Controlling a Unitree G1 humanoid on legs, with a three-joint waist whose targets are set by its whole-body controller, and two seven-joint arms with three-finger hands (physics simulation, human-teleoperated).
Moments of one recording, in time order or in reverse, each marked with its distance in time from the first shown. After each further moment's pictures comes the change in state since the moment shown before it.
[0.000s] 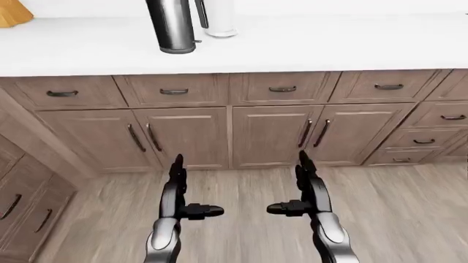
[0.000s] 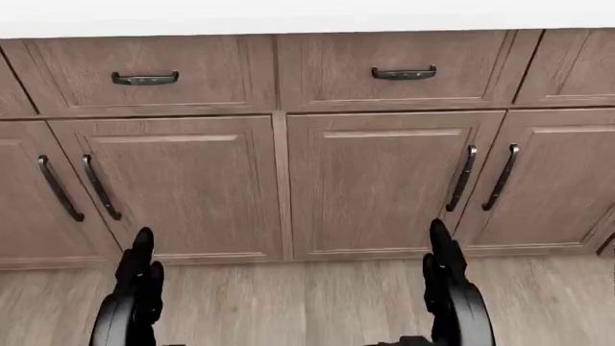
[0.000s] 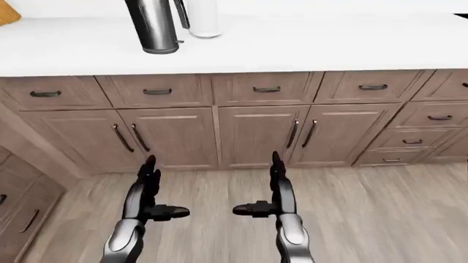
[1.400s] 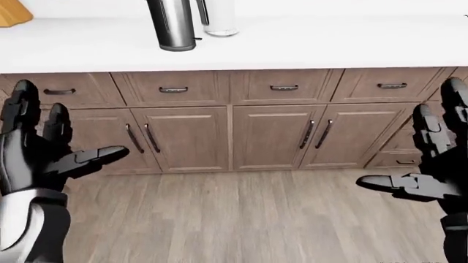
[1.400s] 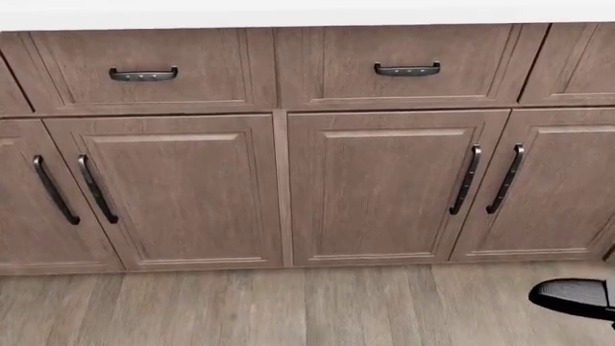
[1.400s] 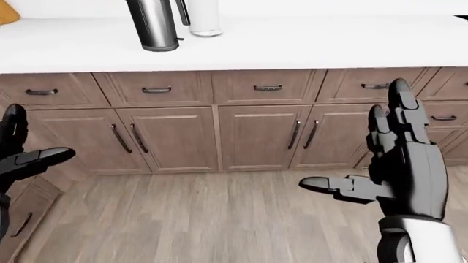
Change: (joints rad) left arm -0.196 0.314 0.560 -0.728 -0.451 0.625 0.124; right arm -0.020 -0.308 -0.534 -1.108 0.402 0.796 -0.086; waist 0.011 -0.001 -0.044
